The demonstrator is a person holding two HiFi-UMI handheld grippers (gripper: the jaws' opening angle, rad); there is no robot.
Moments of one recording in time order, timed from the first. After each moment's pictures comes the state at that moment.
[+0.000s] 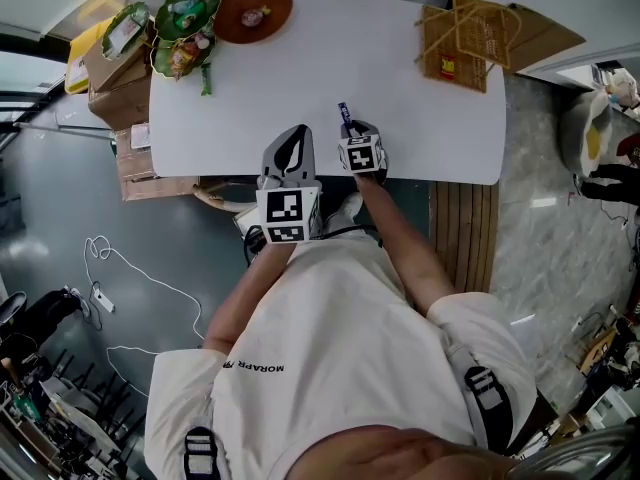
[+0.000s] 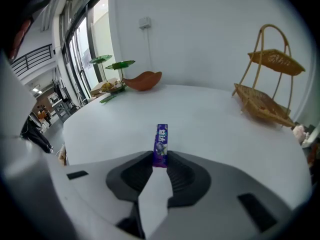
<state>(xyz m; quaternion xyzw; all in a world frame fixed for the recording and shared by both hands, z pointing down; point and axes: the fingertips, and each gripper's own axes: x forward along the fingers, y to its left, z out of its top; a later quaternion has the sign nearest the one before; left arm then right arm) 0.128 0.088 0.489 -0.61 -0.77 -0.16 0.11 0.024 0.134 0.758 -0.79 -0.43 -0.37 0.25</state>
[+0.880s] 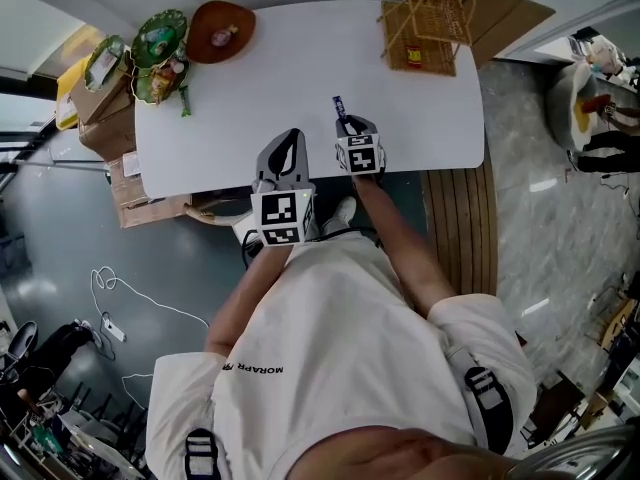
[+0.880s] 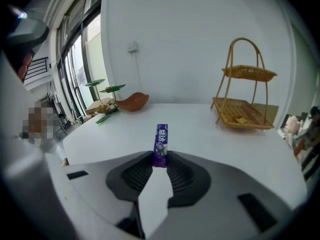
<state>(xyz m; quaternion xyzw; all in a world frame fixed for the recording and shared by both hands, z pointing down) 0.075 0.083 0.473 -0.58 -0.80 -0.14 0.10 -0.031 0.143 0.690 -0.79 -0.49 -0.29 0.24</state>
